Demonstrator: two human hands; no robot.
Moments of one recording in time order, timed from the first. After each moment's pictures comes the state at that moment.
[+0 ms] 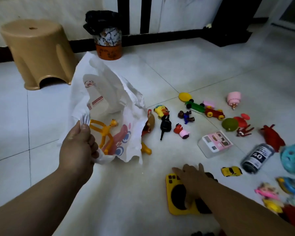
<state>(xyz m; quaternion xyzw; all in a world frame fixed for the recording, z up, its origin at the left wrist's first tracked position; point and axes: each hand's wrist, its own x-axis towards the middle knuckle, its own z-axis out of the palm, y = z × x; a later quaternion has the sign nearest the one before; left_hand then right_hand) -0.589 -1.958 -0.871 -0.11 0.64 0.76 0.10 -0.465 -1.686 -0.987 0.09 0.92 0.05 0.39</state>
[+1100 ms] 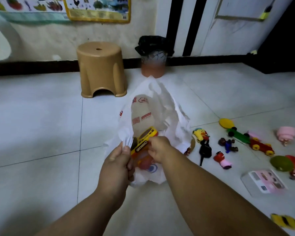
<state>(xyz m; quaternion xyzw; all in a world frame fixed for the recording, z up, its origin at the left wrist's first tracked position) -0.586 -2.014 -0.867 -0.07 0.62 0.77 0.11 -0.695 -1.870 -0.942 0.37 0.57 -0.73 0.09</state>
